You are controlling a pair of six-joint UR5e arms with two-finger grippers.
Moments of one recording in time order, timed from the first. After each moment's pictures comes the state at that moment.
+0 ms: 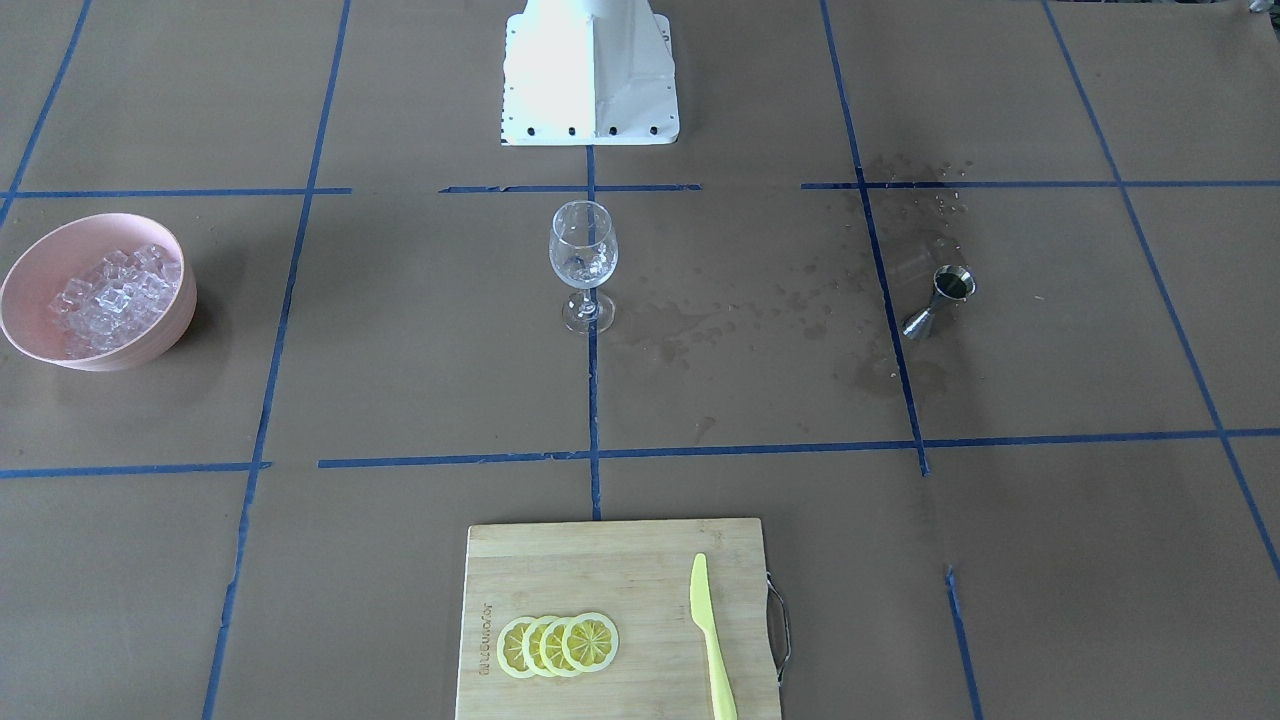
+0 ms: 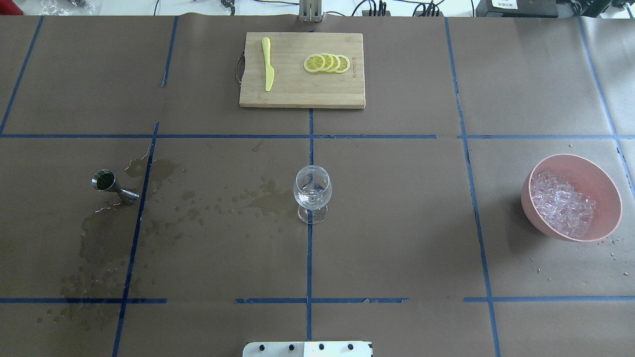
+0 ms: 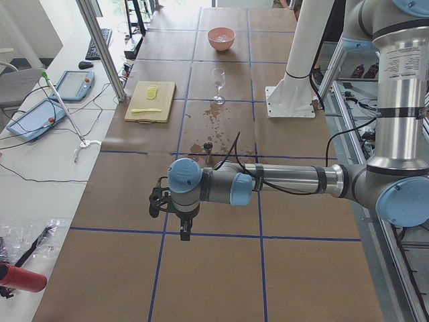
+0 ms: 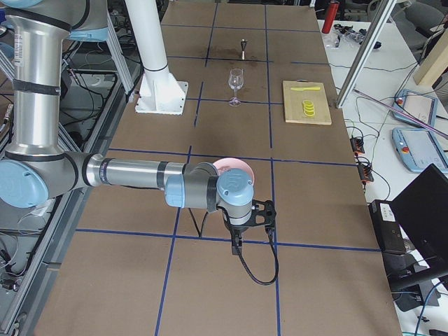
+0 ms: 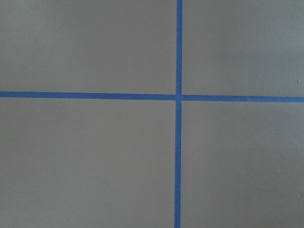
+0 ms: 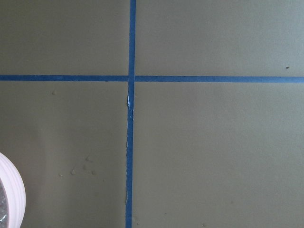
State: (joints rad) left arm -1.60 -1.51 -1.66 -1.65 -2.39 -0.07; right arm 1.66 -1.70 1.70 -1.55 2.35 -0.05
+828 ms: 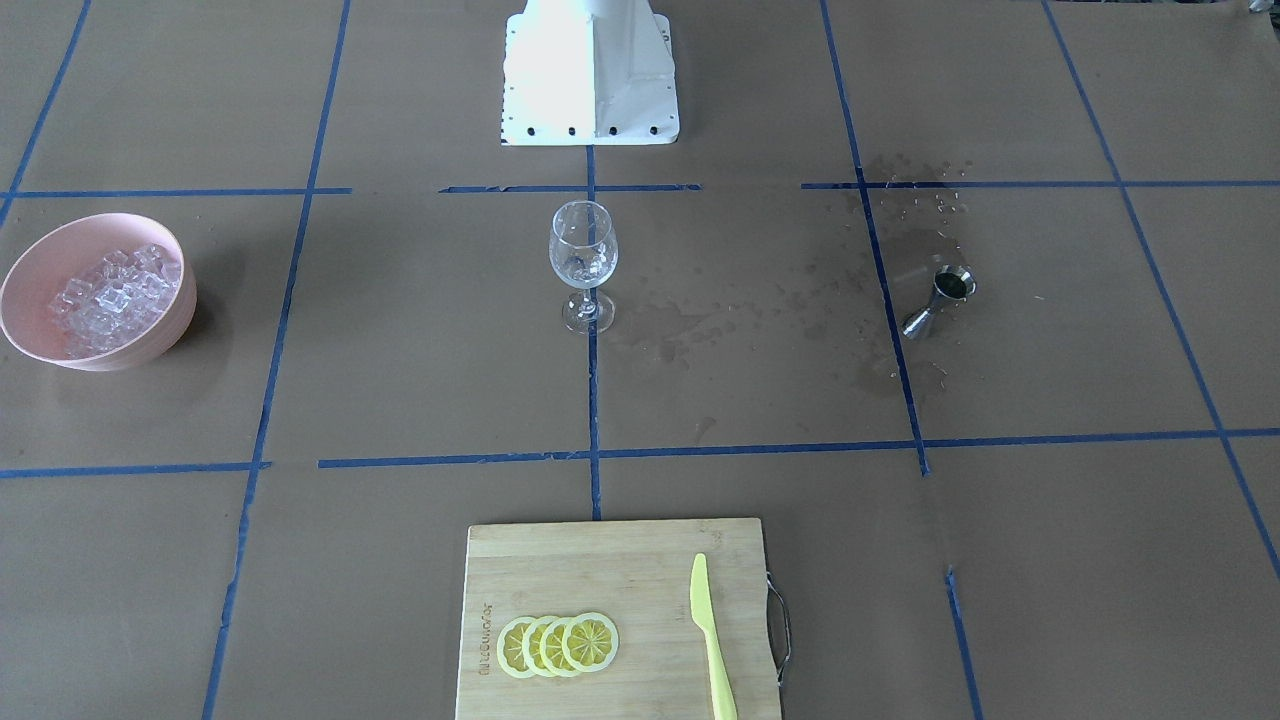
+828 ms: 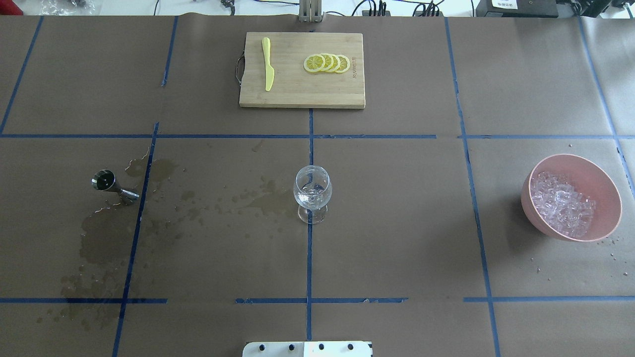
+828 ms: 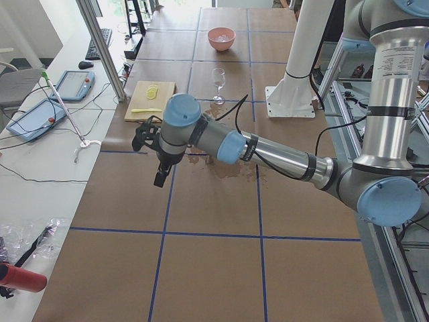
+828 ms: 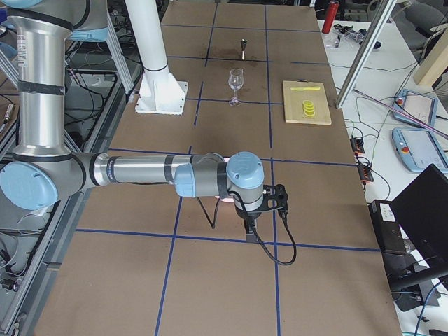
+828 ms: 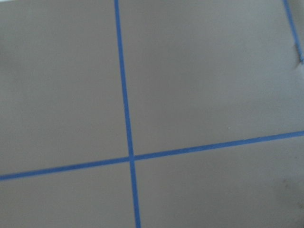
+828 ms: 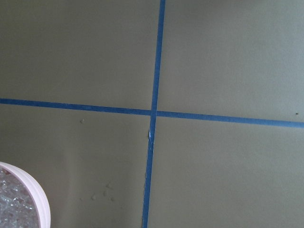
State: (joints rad) left arm -1.59 -1.62 -1.90 -1.74 -2.38 -0.17; right arm 1.65 -1.63 1.74 -1.54 2.35 -0.05
